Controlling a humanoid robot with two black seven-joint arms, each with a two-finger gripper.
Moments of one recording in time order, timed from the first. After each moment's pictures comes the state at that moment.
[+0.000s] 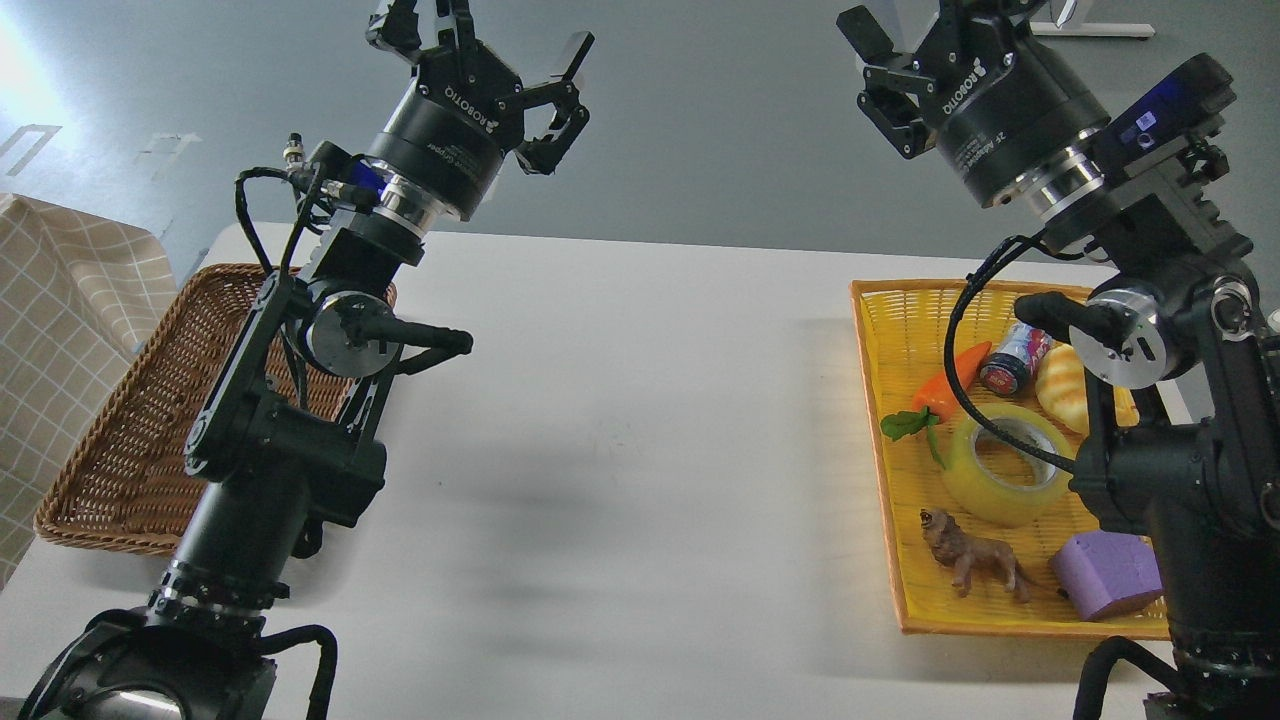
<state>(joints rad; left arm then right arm) -0.54 -0.04 -1.45 -1.32 0.65 -0.33 -0.02 0.58 0.00 1.46 1.53 -1.09 0.31 -0.17</state>
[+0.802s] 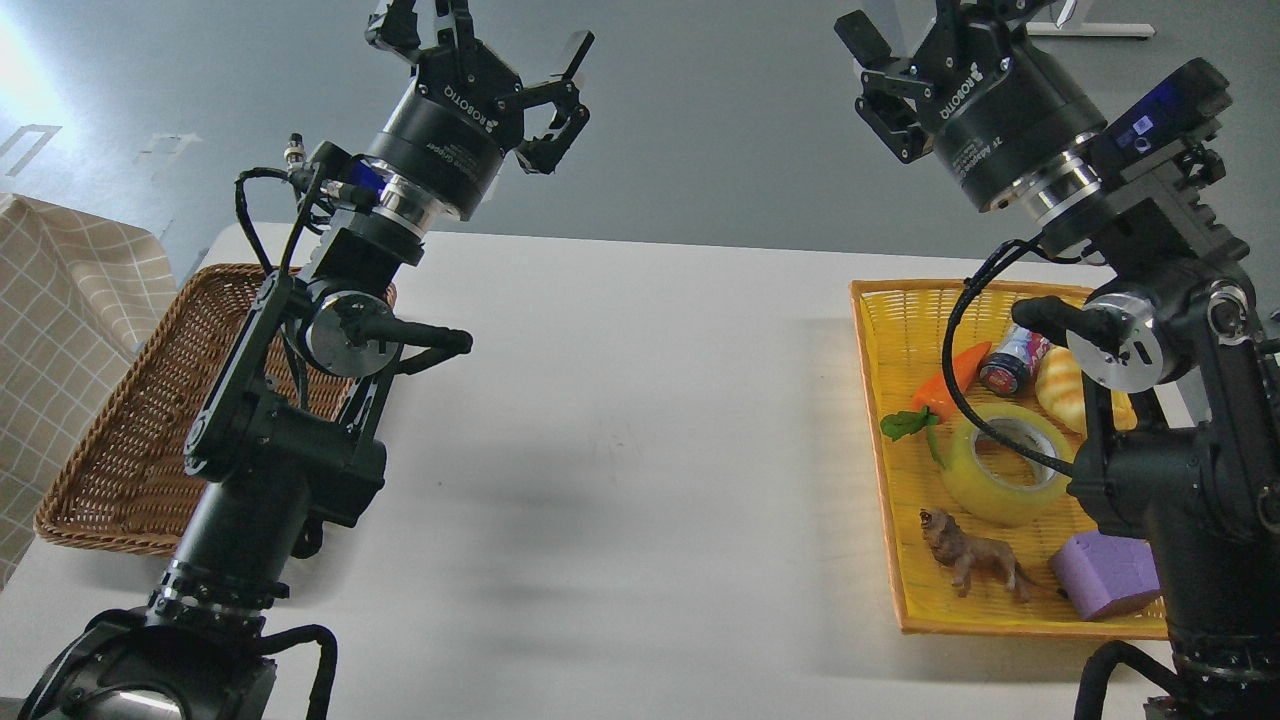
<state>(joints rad) -0.54 -0.04 -1.45 -1.32 0.64 -0.33 -0.03 0.57 0.00 1.44 1.53 -1.09 0.32 -0.17</state>
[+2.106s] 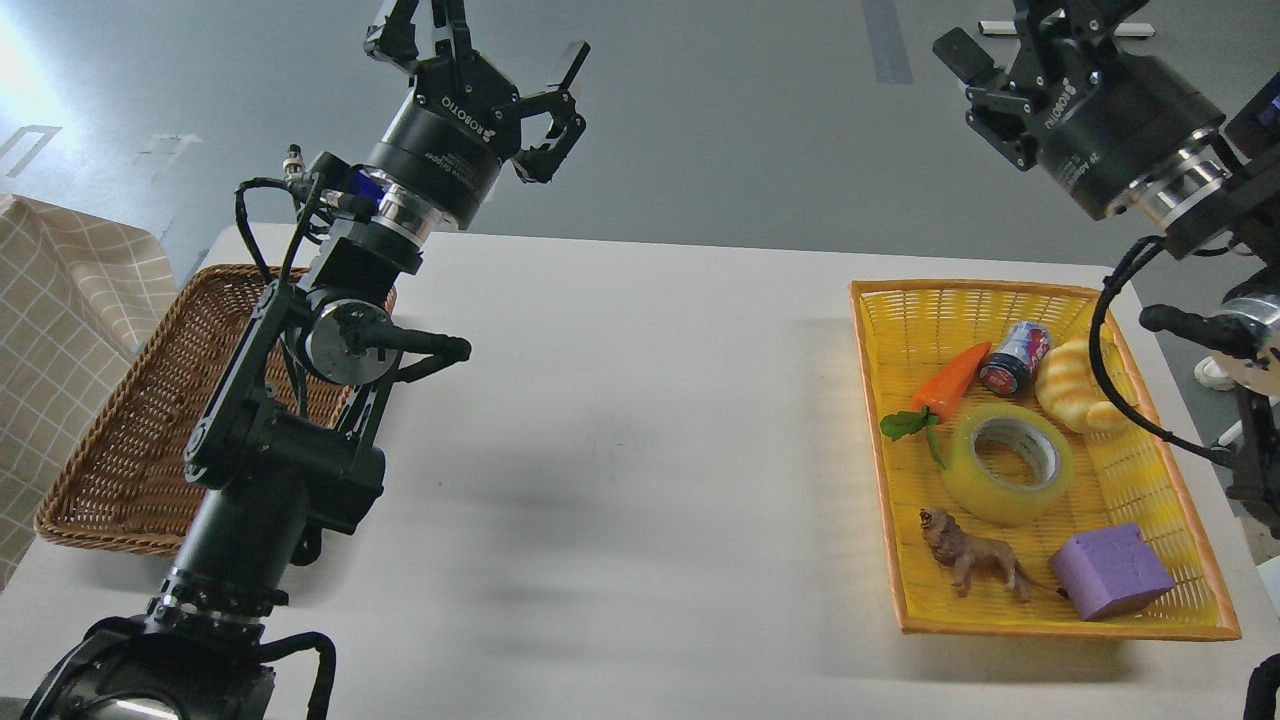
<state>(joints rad) -0.52 -0.04 -1.45 -1.32 0.64 -0.33 -0.03 0.53 -0.38 1.40 1.59 -1.11 0.32 -0.18</state>
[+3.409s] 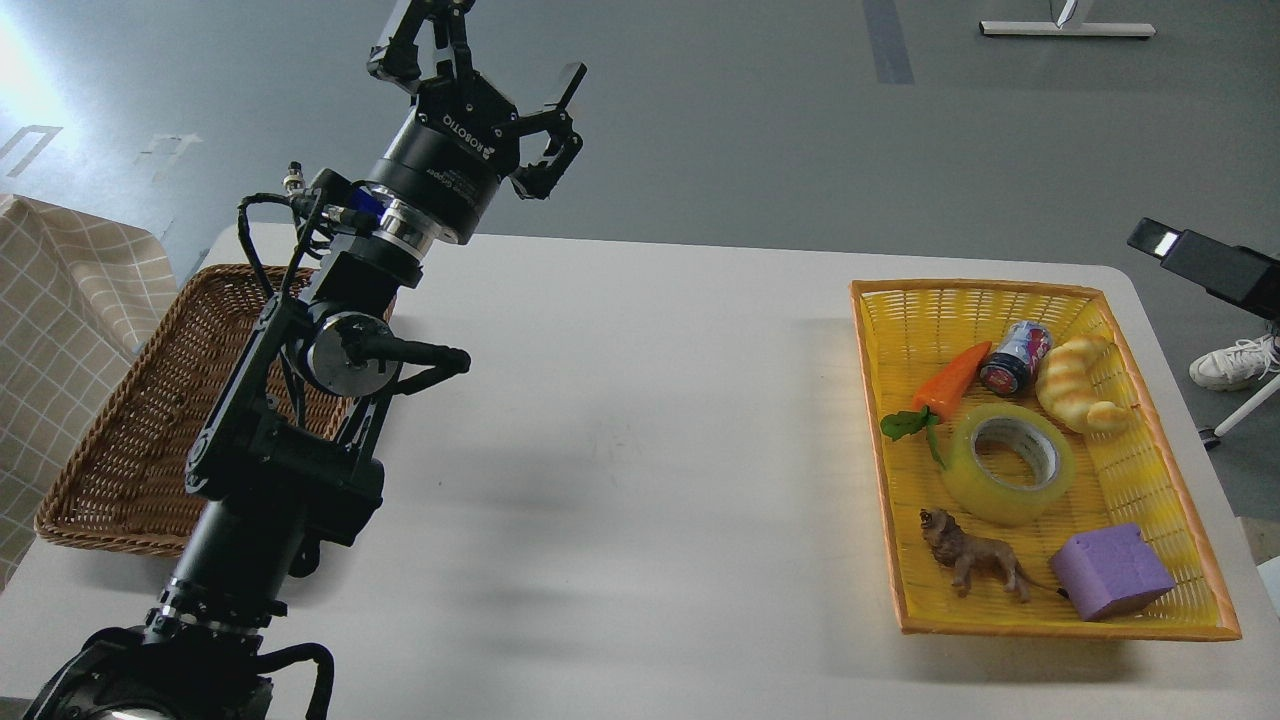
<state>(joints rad) -0.50 -0.04 -1.45 -1.32 0.65 -0.32 -0.03 0.15 -0.92 1.43 1.57 -1.49 0.44 0.07</state>
